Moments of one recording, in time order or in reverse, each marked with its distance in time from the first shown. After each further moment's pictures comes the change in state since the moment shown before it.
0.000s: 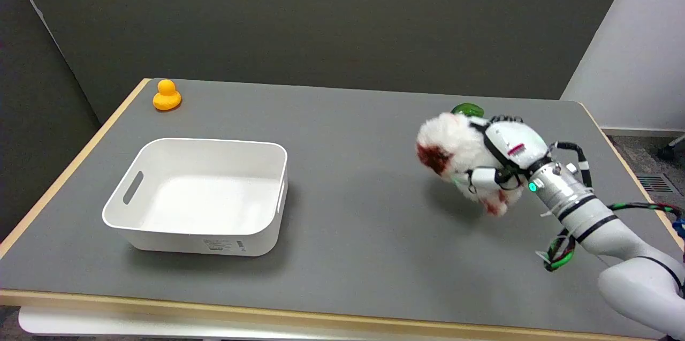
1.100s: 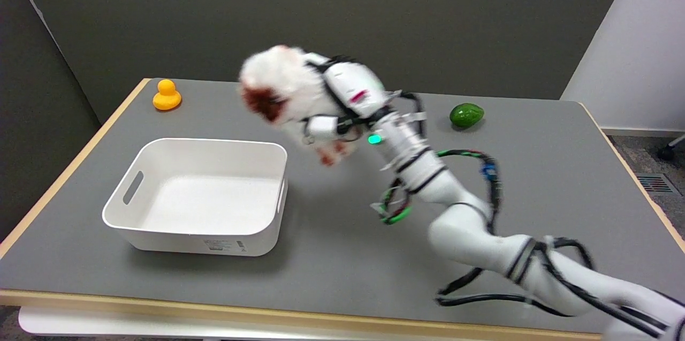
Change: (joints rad) arm 0.729 -0.328 -0.635 -0.242 -0.013 0.125 0.002
